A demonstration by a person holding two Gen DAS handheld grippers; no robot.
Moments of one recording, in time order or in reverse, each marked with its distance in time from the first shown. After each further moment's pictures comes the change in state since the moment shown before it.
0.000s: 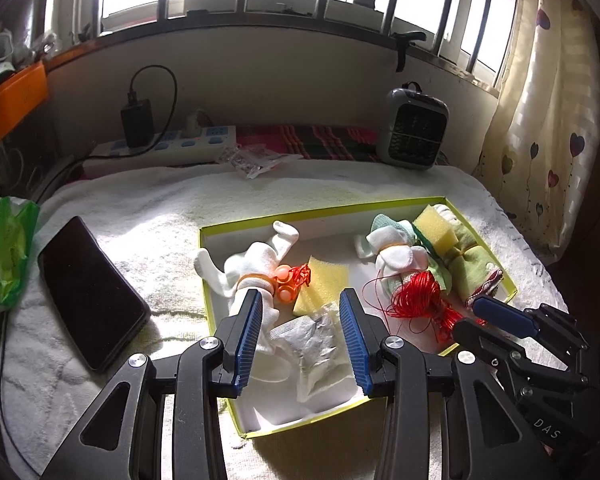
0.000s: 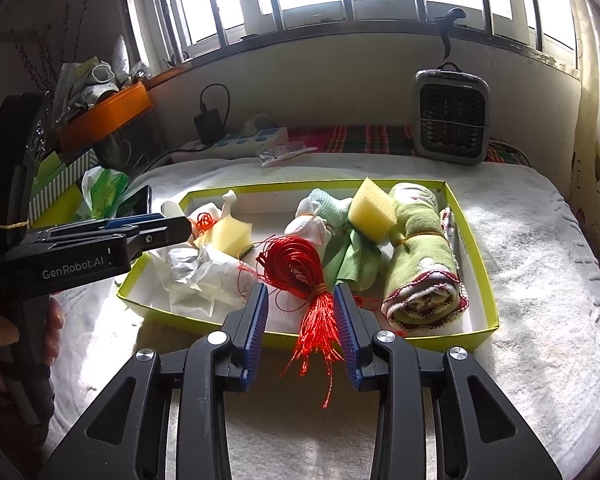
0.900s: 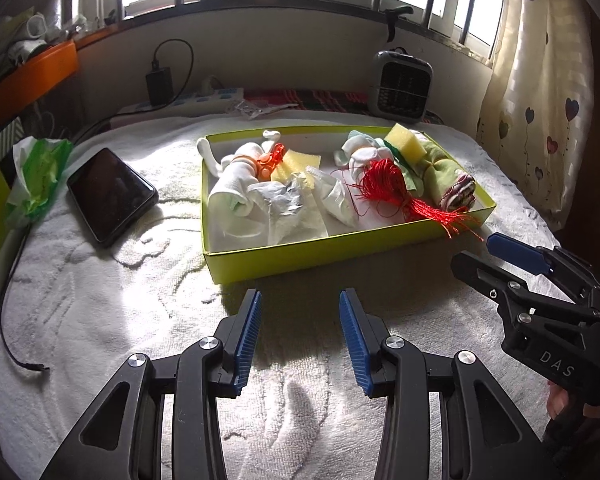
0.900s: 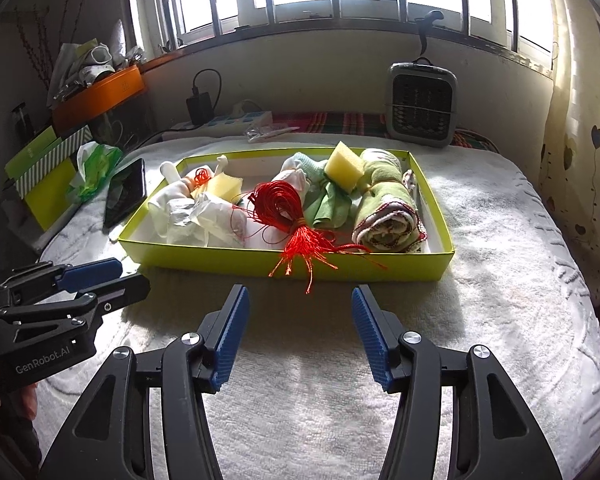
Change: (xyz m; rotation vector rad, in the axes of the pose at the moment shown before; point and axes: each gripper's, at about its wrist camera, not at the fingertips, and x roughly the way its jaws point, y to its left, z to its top) left arm -0.037 -0.032 -0.085 -0.013 0.054 0.070; right arm -0.031 0.005 -0.037 -0.023 0.031 -0.097
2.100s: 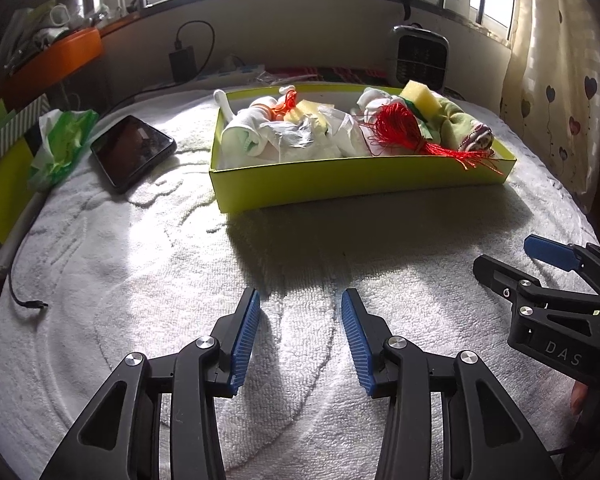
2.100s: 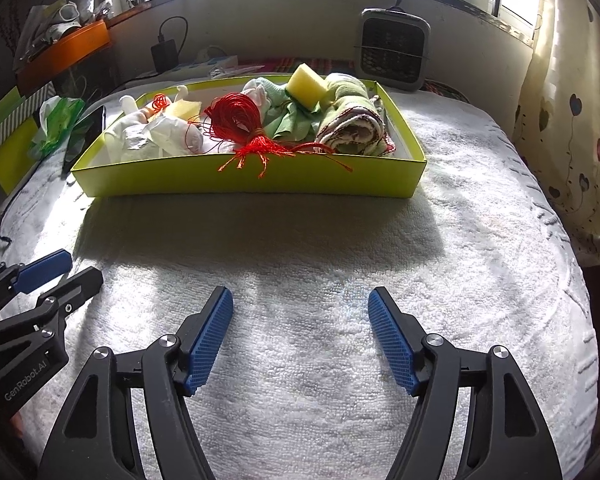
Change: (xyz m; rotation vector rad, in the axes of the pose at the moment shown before) left arm 0.005 -0.014 -0.040 -0.015 0.018 0.119; right arm 0.010 -0.009 -0.031 0.010 0.155 -0.128
